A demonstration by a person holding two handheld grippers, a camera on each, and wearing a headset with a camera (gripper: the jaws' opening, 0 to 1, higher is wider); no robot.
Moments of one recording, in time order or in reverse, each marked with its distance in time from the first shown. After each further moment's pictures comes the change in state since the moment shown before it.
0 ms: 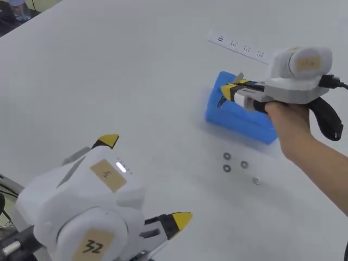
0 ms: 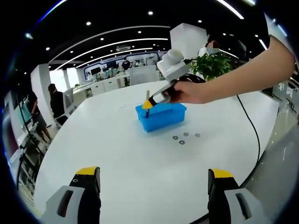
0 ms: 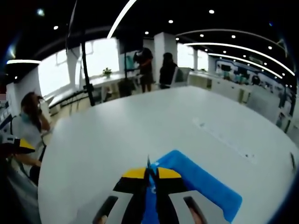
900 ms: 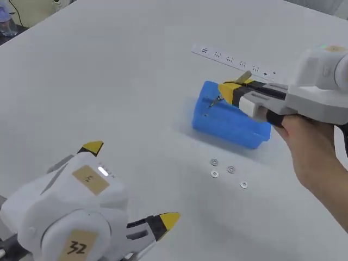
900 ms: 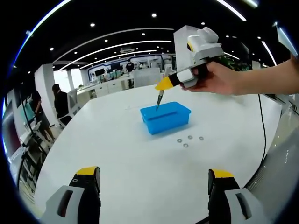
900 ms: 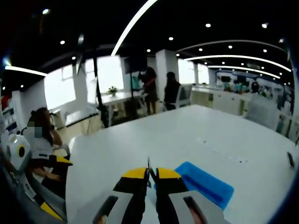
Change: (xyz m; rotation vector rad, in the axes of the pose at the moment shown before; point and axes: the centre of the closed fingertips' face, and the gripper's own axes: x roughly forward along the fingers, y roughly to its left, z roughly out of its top) left arm -0.003 0.009 0.004 -0.019 -0.024 0.036; right arm -0.091 0.055 0.033 0.032 -0.156 0.045
